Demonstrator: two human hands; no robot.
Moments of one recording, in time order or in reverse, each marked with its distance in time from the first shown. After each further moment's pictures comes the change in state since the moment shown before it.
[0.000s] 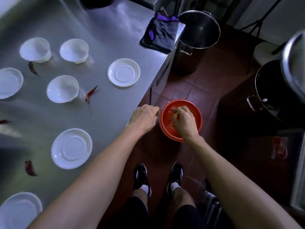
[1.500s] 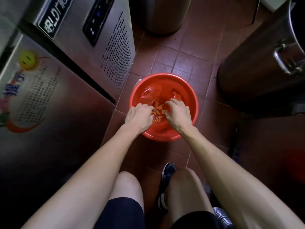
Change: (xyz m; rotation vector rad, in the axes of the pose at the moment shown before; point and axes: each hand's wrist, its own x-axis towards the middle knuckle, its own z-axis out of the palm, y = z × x) left_hand 0.199 0.011 0.368 0.040 -0.278 0.002; right_hand 0.093 0.299 0.220 -0.175 -0.228 0.204
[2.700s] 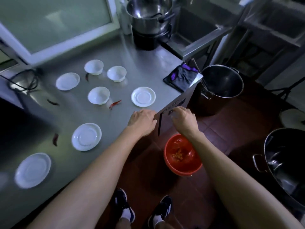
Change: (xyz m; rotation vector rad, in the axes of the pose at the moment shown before) left_hand -0.340 0.032 -0.398 -0.121 0.340 -0.453; right_hand -0.165 -0.277 -0.382 -0.041 0.089 -0.546
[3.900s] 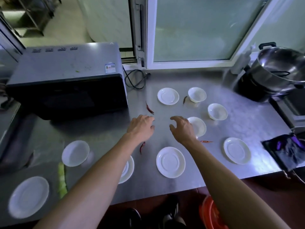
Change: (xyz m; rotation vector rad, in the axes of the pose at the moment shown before) left_hand -0.110 -0.402 -0.062 -0.172 0.241 -0.493; right_hand 0.096 -0.405 0.152 -0.004 -0.234 -0.483
